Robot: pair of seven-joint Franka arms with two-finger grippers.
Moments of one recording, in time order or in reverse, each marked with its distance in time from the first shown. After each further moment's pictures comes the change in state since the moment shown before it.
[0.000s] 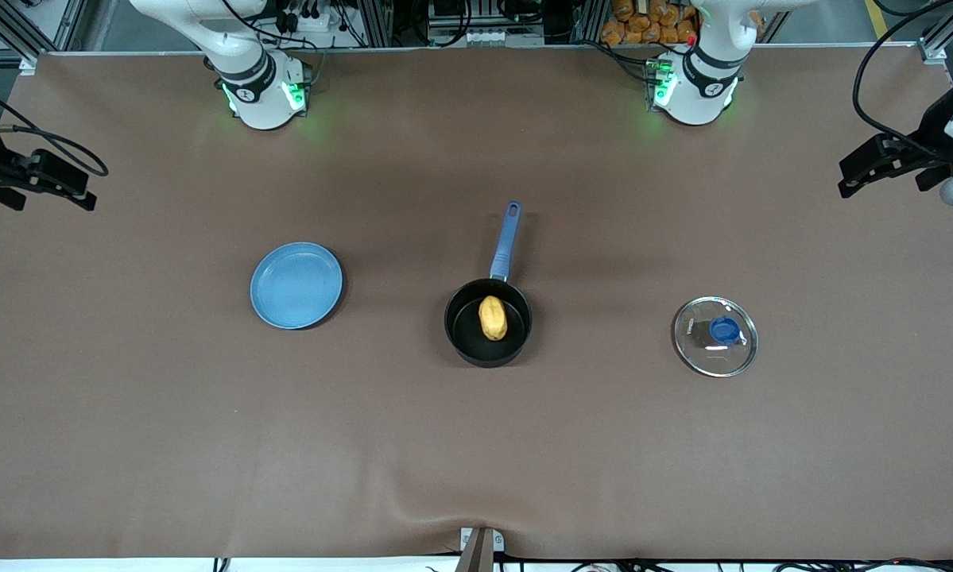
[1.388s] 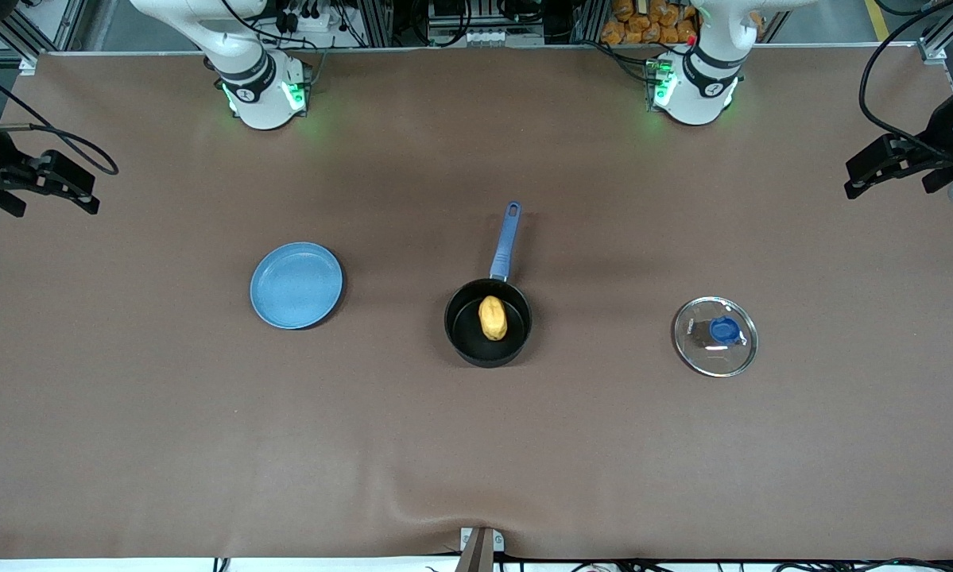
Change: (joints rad) left arm 0.007 0.000 0.001 0.001 0.000 0.008 0.012; right arm -0.006 -0.037 0.034 -0.053 -0.034 0.068 -0.024
